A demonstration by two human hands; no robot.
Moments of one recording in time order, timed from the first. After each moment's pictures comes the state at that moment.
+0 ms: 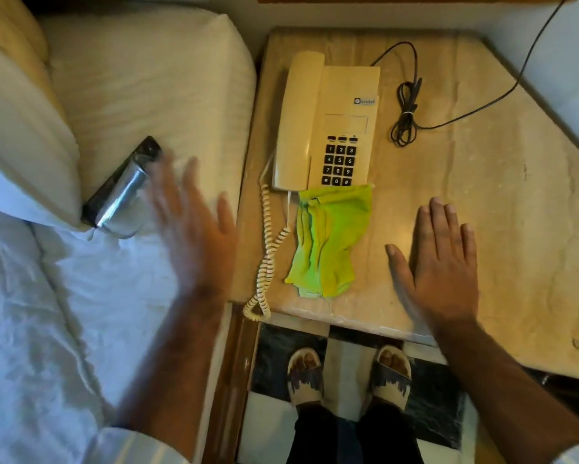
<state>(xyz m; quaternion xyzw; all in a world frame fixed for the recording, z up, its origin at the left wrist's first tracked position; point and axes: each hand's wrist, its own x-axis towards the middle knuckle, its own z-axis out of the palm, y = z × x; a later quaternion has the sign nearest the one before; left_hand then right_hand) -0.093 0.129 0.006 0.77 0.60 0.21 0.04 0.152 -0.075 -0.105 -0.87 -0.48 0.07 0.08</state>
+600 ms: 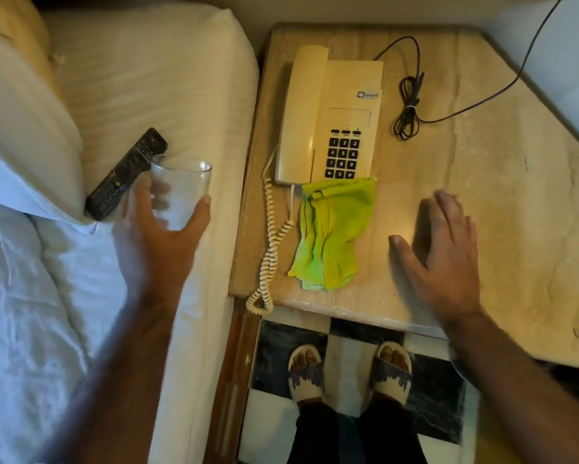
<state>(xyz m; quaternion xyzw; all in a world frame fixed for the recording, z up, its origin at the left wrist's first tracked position) -0.147 0.138 0.030 0.73 0.63 0.24 0.13 0.153 -0.068 -0.087 -0.86 -0.43 0.17 0.23</state>
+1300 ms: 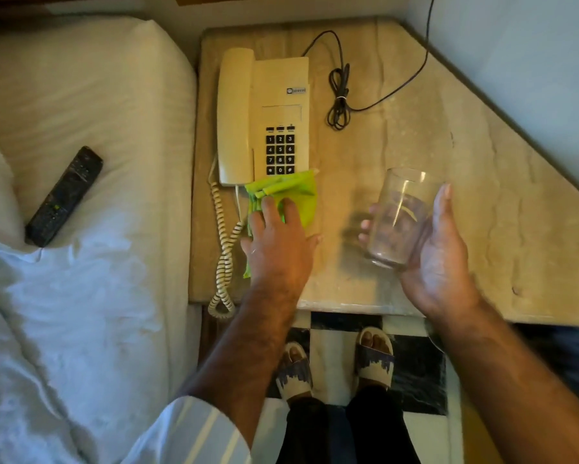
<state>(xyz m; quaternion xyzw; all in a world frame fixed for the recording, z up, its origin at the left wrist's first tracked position) 0.022 0.036 -0.025 0.83 0.51 -0.18 0.13 0.167 -0.086 -0.021 -0.49 0.07 0.51 0.70</state>
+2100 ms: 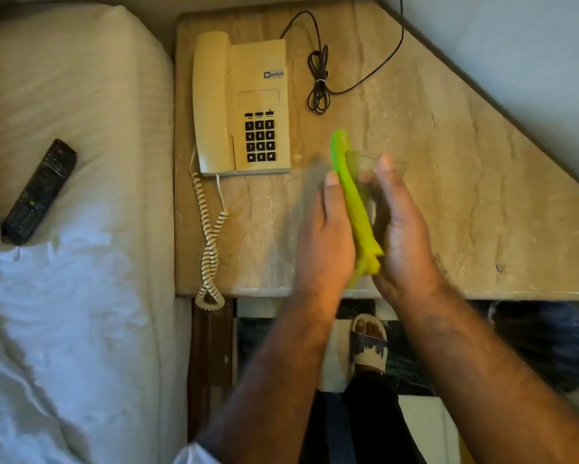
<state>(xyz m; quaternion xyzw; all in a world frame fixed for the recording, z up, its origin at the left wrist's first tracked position) 0.069 -0.018 0.012 0.56 0.54 0.12 0.62 0.145 -0.069 0.008 -0.55 0.02 0.48 0.68</state>
